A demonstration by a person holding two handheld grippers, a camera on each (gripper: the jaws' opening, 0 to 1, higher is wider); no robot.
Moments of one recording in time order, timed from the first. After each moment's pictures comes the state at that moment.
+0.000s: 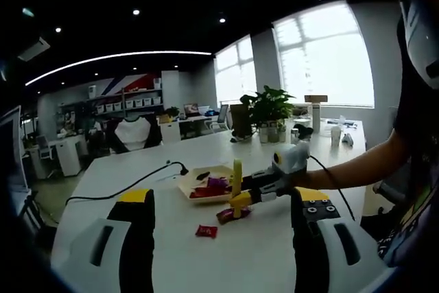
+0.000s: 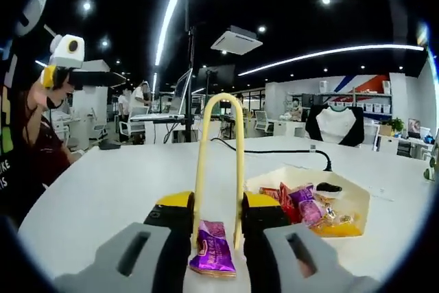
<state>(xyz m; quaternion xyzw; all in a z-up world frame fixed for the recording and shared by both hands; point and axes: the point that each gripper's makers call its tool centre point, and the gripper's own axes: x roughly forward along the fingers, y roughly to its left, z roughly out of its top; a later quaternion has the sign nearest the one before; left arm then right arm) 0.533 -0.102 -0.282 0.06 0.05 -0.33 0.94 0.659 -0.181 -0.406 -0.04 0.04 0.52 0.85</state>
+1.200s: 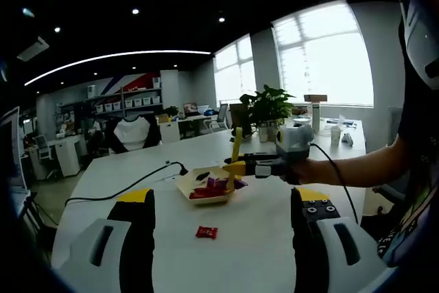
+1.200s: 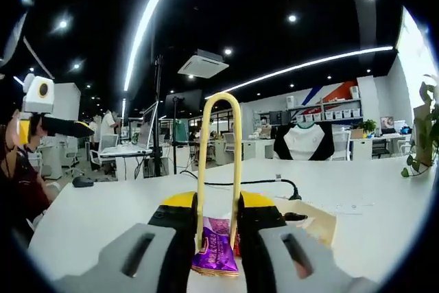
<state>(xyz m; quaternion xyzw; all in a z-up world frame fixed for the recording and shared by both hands) 0.541 -0.100 -0.282 0.06 0.05 -0.33 0.94 0.704 -0.215 -0.330 0.01 -0.02 0.41 0.91</state>
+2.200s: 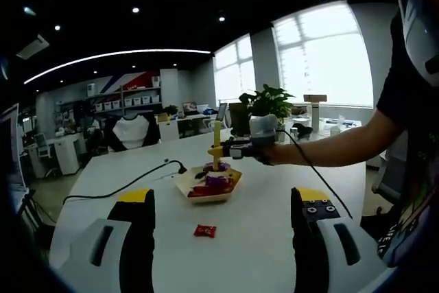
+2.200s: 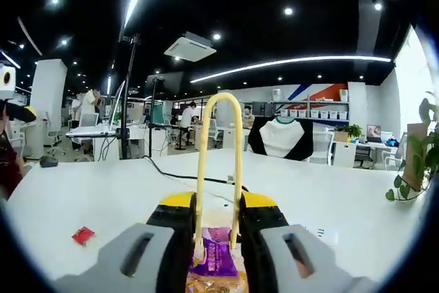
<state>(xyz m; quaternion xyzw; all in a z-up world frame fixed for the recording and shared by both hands) 0.542 -0.100 -0.288 0.06 0.06 -0.33 0.94 0.795 -0.240 -0.341 -0.04 0.00 0.38 0.92</state>
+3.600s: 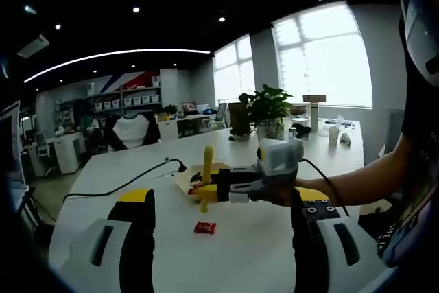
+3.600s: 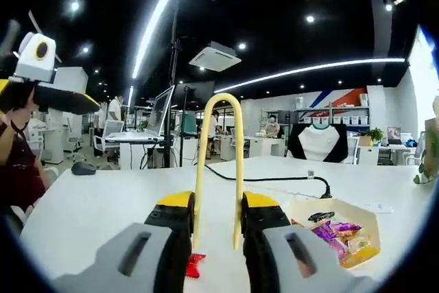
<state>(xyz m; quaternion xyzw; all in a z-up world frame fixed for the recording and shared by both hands) 0.533 -0.097 -0.289 0.06 0.06 -0.34 0.94 0.663 -0.114 -0.365 -0.01 -0.02 0.44 0.90</state>
